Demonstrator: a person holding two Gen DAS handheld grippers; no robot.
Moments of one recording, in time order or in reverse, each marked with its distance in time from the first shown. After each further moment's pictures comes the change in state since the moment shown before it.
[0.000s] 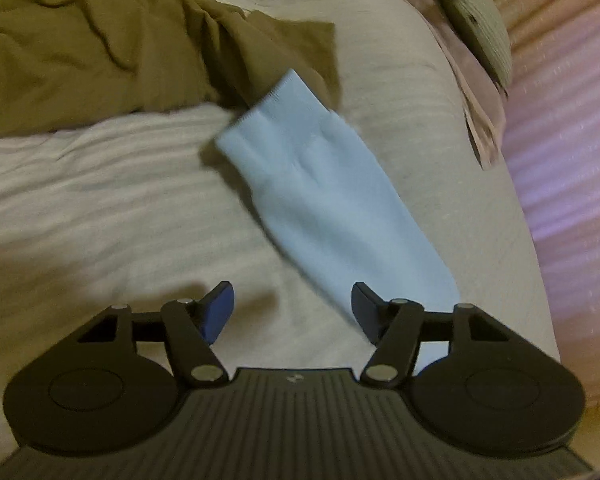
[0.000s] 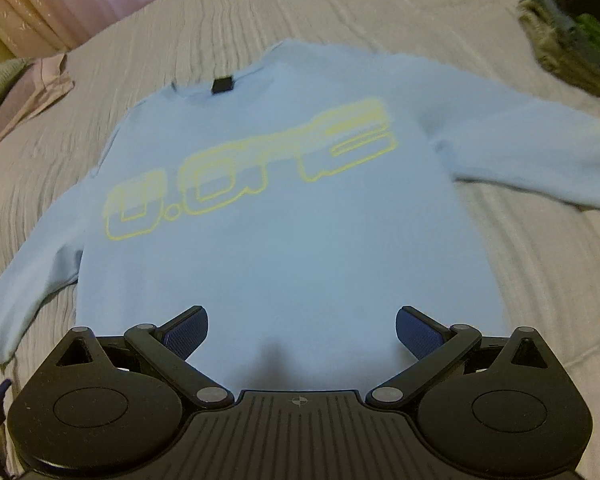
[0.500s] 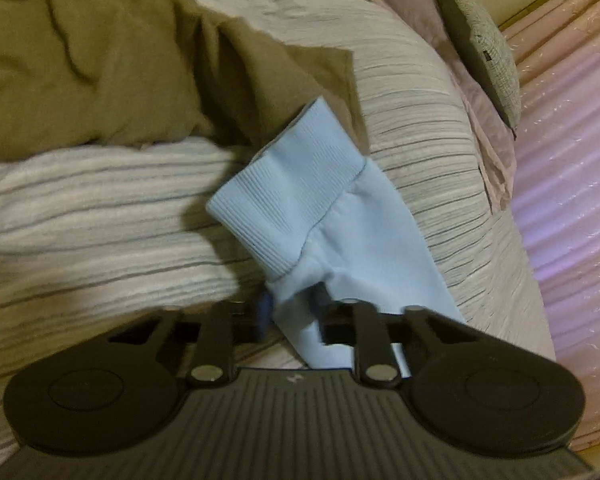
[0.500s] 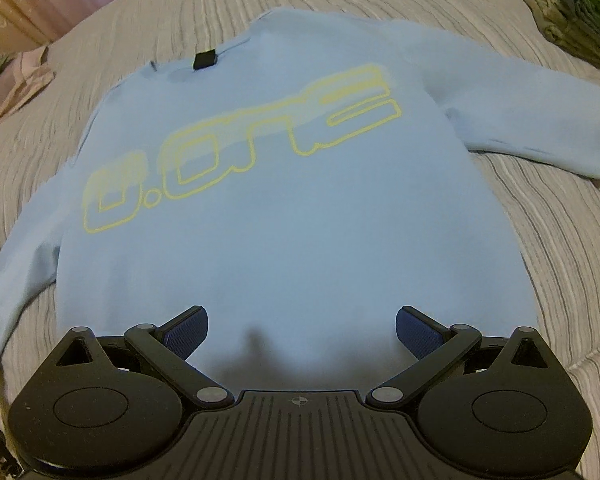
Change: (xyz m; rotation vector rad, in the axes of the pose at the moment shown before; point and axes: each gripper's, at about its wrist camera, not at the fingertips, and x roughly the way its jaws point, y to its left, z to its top) left arm 0.056 0.005 0.016 0.009 -0.139 -0.012; right arm 0.031 -0.010 0.003 0.043 0.030 -0.012
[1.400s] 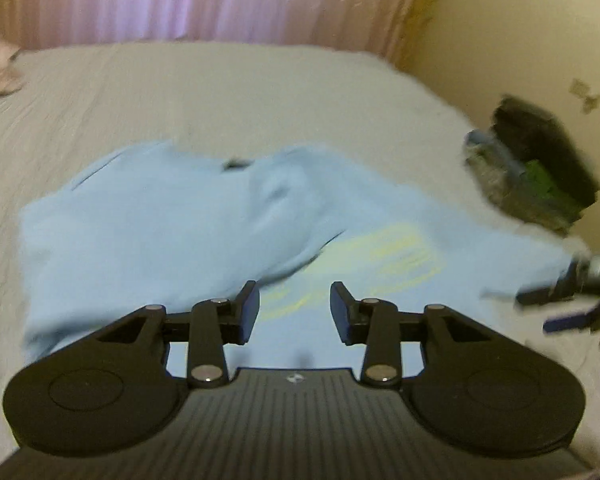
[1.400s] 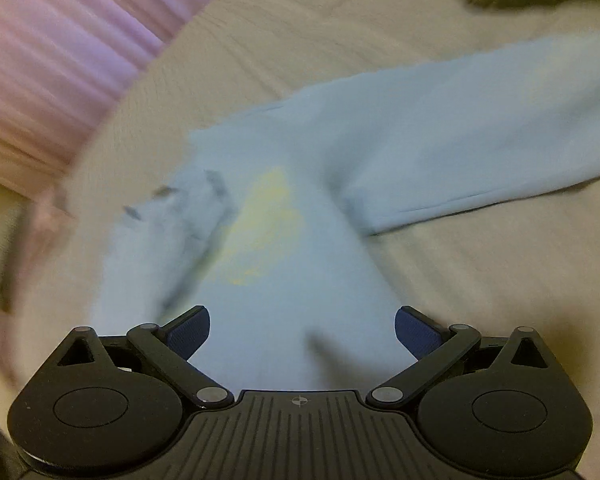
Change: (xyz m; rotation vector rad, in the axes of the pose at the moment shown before) left arm -0.076 -0.266 -0.298 1.234 0.388 -0.577; right arm 0.003 -0.126 0.056 0.325 -0.140 0.338
